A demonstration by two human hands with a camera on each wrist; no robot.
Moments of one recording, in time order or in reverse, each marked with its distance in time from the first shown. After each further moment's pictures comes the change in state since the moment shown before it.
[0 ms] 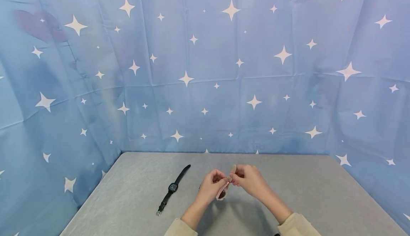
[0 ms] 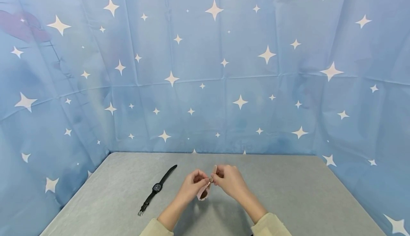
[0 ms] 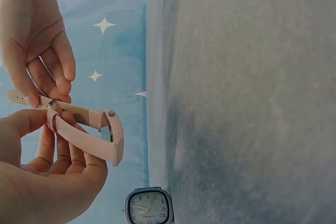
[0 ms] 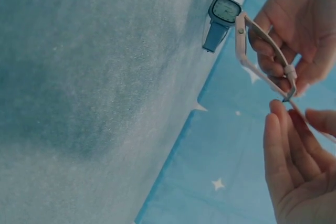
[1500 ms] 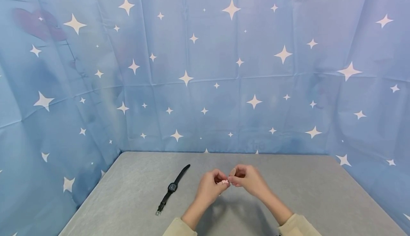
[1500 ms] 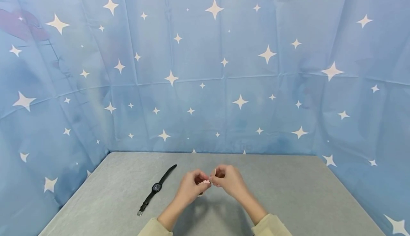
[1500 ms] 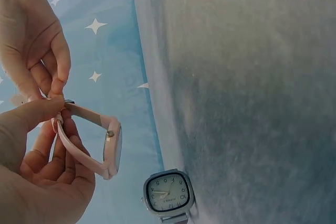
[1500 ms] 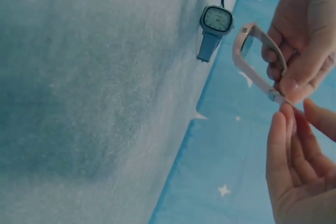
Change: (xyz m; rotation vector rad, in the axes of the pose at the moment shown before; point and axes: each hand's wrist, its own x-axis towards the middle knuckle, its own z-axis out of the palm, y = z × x) left_hand 0.010 -0.015 0.000 0.310 0.049 0.065; right_hand -0.001 0.002 -0.002 0.268 -0.029 0.086
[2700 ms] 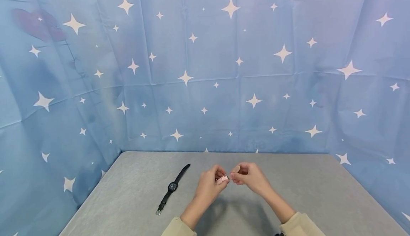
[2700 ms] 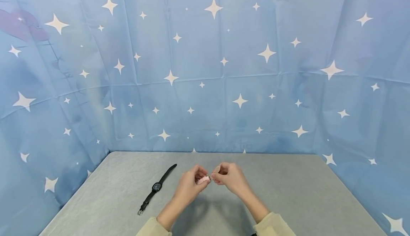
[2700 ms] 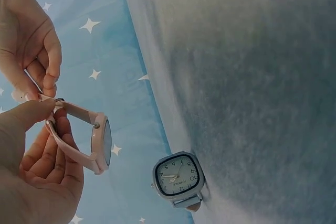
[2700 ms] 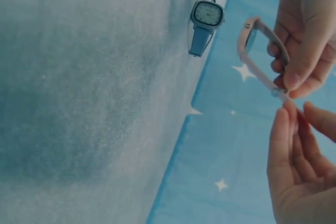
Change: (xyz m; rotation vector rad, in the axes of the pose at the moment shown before) left_hand 0.001 0.005 -0.003 0.229 0.050 0.171; right_hand -0.001 -0.003 -0.005 0.093 -0.001 0.038
